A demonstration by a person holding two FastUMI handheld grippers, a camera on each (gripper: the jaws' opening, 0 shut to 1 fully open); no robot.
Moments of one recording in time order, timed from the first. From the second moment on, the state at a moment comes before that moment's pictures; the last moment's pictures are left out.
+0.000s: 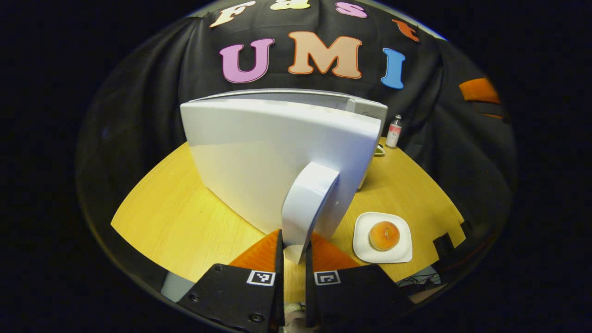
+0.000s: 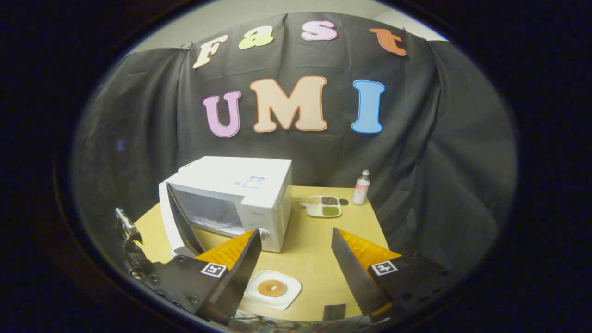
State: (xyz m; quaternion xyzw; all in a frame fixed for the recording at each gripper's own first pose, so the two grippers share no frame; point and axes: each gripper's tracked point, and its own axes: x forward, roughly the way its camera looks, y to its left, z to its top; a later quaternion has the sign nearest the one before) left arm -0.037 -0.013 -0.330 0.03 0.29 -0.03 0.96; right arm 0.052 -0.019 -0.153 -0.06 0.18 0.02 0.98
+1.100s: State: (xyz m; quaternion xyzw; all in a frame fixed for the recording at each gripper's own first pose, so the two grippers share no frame) left arm -0.120 0.140 -0.290 -0.01 0.26 0.09 0.96; right arm 0.029 0.019 -0.310 -0.02 0.31 0.01 0.95
